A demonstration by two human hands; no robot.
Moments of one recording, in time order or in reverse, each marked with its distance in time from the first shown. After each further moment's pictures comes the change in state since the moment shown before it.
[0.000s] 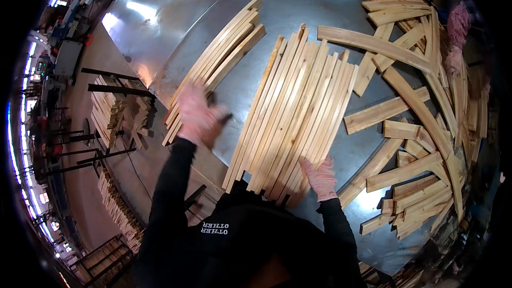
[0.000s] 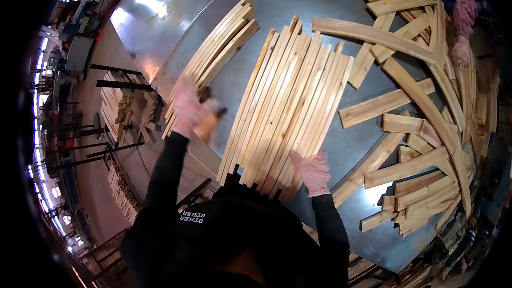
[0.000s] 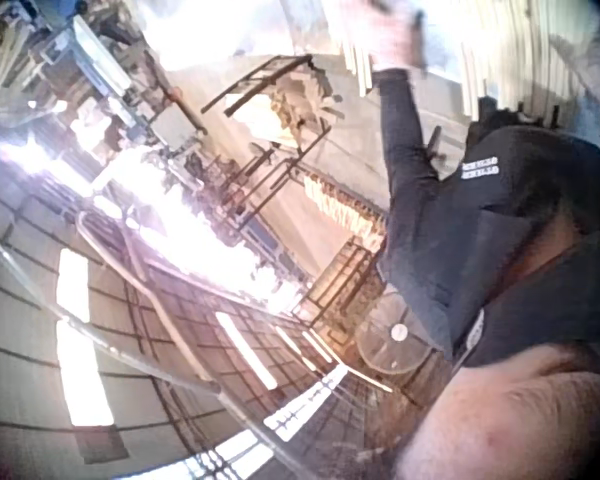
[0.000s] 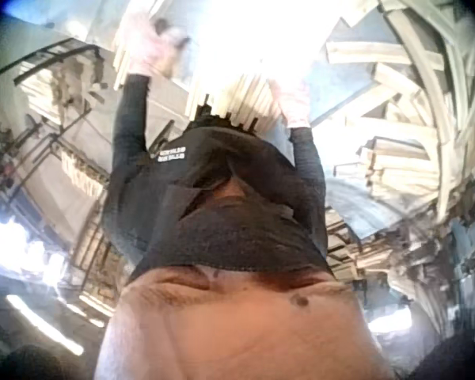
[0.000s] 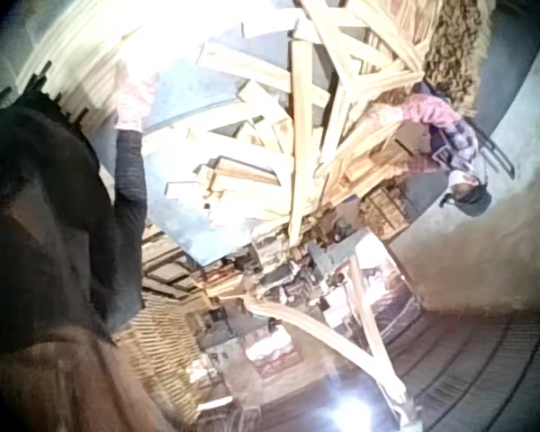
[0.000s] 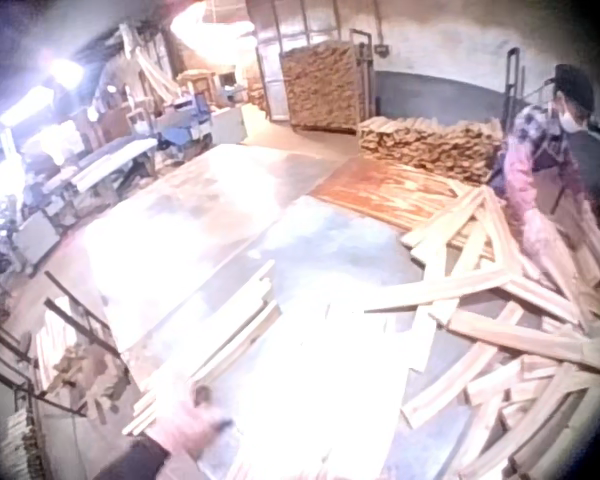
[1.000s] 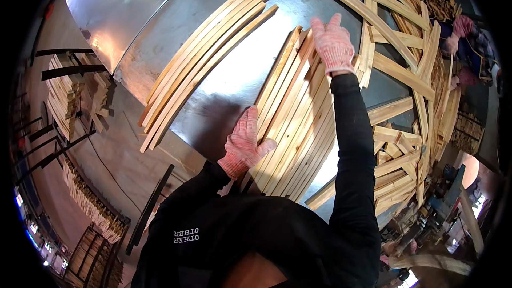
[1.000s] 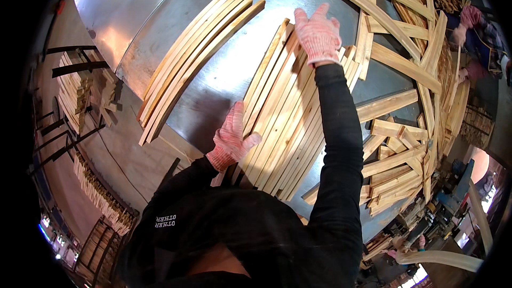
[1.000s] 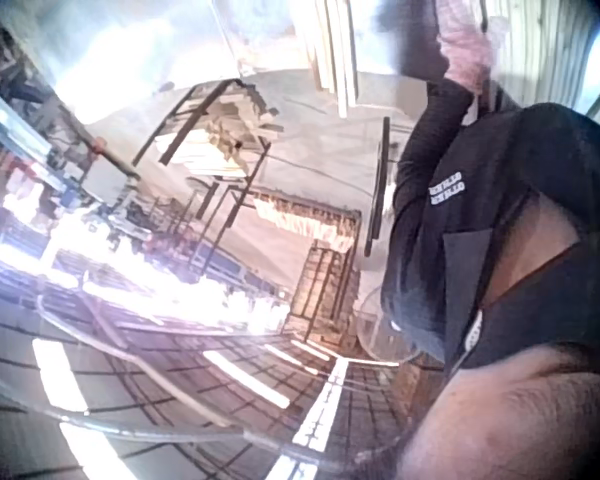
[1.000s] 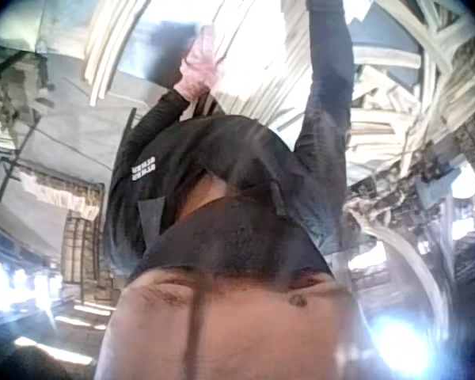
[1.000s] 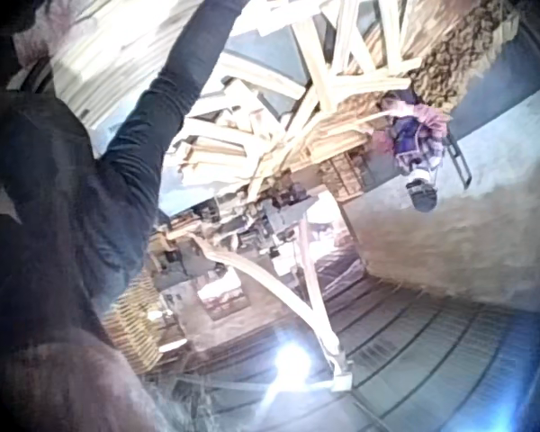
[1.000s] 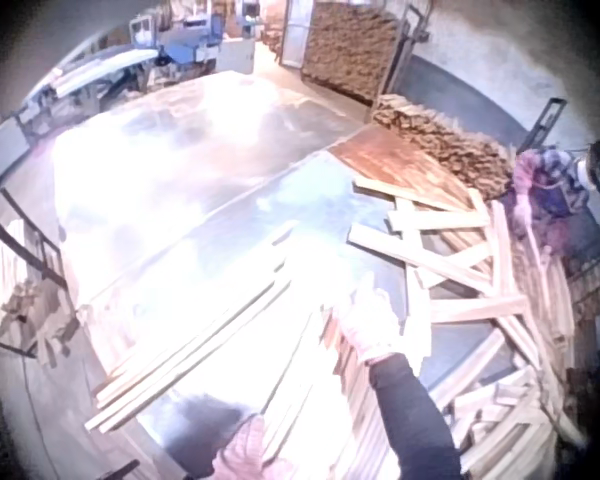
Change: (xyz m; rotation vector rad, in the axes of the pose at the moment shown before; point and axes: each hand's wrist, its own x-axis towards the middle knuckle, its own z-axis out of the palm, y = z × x) left_hand -0.060 0.105 0.037 -0.826 -0.404 -0.195; right_hand 0.248 -0.299 -0.021 -0.520 0.219 -0.326
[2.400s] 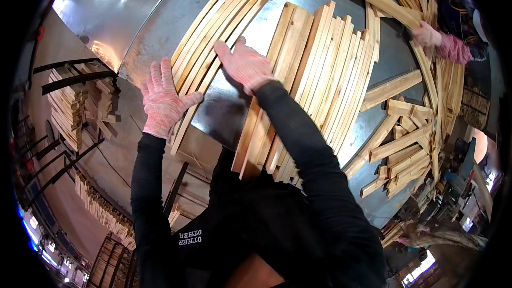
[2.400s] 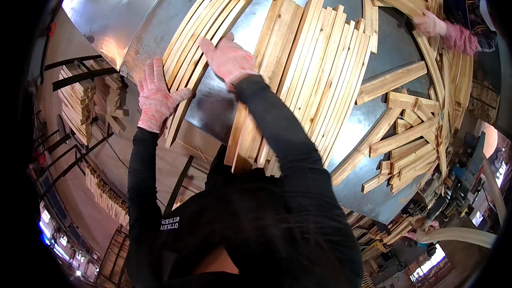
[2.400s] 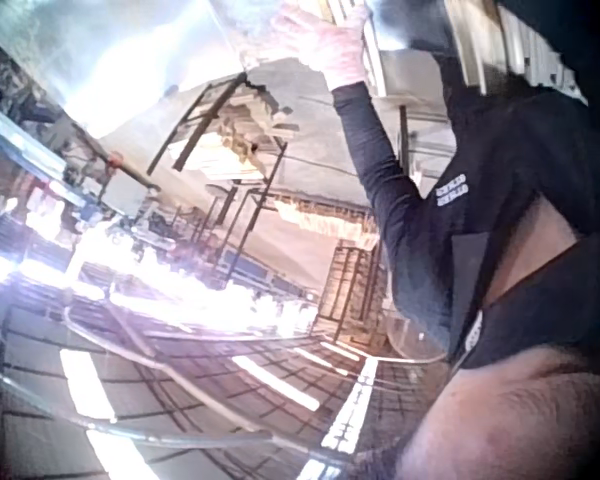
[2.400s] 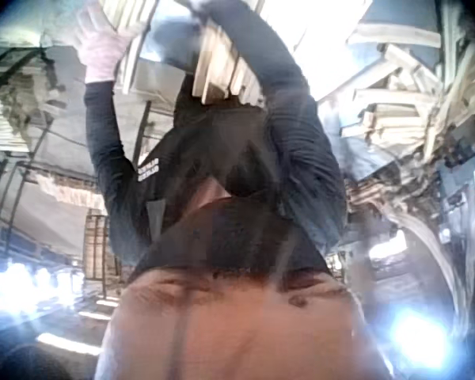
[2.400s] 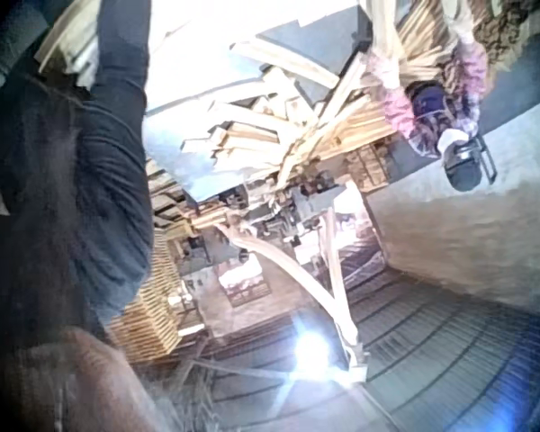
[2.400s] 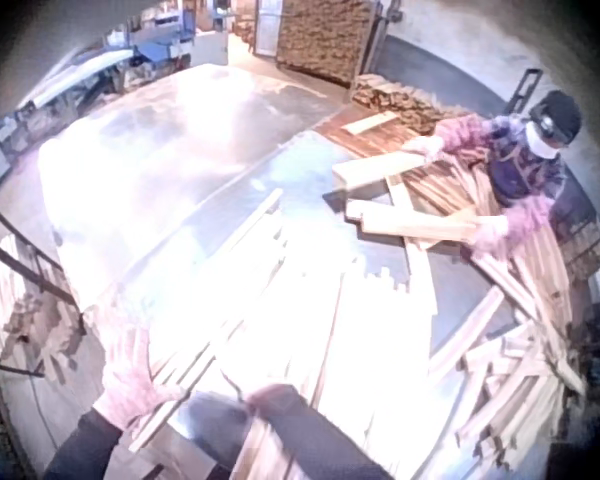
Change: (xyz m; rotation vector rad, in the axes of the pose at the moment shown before) left_hand 0.023 -0.083 -0.199 0.959 0.199 -0.158; right_hand -0.134 -0.130 0.126 0.348 -0.342 -0.109
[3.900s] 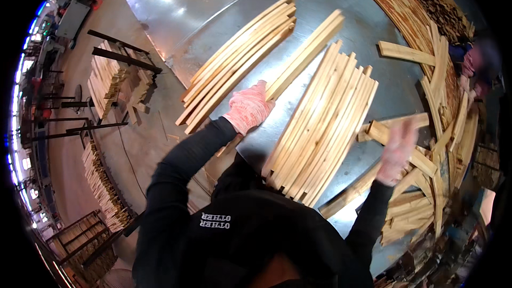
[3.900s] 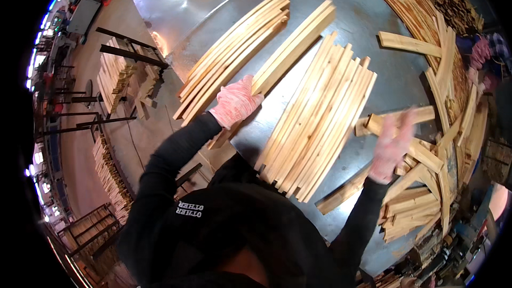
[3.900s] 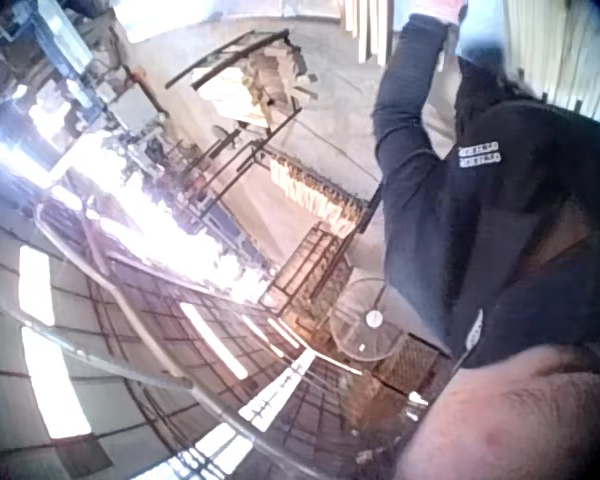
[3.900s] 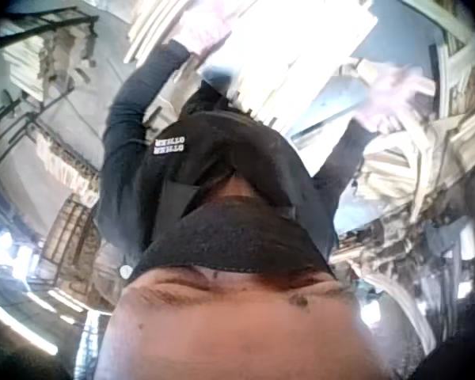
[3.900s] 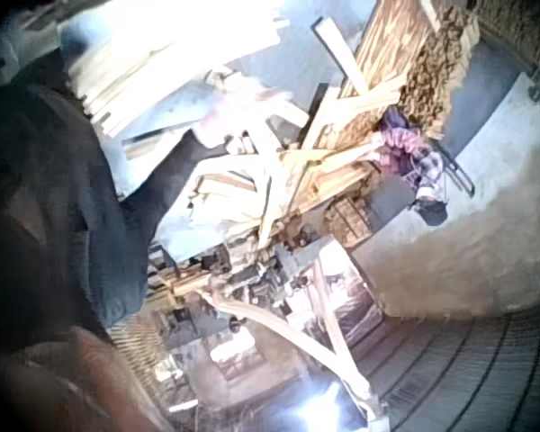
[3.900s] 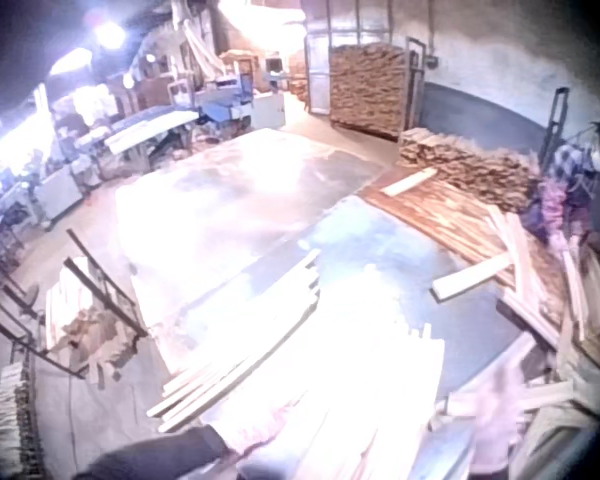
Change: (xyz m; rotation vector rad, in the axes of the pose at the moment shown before) left_hand -0.020 0.161 -0.066 -0.399 -0.382 -0.026; right_hand -0.203 0.194 -0.248 0.259 0.842 -0.165
